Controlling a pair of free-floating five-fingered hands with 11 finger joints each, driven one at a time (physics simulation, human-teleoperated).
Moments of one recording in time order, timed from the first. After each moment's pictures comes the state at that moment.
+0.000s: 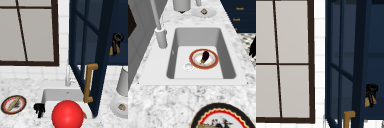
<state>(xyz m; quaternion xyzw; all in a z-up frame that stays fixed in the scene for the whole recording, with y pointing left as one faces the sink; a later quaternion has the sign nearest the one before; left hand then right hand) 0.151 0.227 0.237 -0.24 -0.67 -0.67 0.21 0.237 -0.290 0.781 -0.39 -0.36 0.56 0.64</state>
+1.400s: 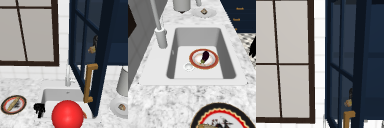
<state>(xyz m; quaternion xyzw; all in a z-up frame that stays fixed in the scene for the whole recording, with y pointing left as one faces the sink) 0.151 0.227 0.237 -0.24 -0.67 -0.67 0.21 0.456 -0.226 0.668 -0.38 -0.36 0.56 0.65</state>
